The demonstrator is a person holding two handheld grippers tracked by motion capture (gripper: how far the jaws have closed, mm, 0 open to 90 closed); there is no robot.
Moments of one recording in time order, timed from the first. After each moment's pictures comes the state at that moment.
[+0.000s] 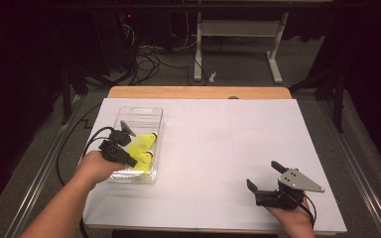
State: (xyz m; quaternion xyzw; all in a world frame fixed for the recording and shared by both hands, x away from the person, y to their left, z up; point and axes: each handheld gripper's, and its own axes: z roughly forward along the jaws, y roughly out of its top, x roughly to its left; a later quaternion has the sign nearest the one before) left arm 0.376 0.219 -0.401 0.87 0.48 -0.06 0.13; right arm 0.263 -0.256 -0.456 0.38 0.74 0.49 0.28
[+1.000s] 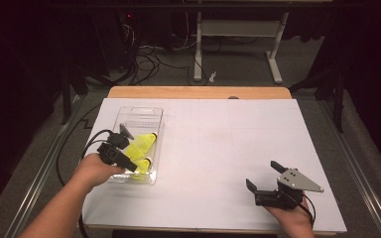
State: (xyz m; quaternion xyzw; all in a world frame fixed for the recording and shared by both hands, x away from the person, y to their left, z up) left arm 0.370 0.222 -0.405 0.86 0.50 -0.06 0.12; right arm 0.263 -0.254 -0.456 0.38 0.74 0.49 0.28
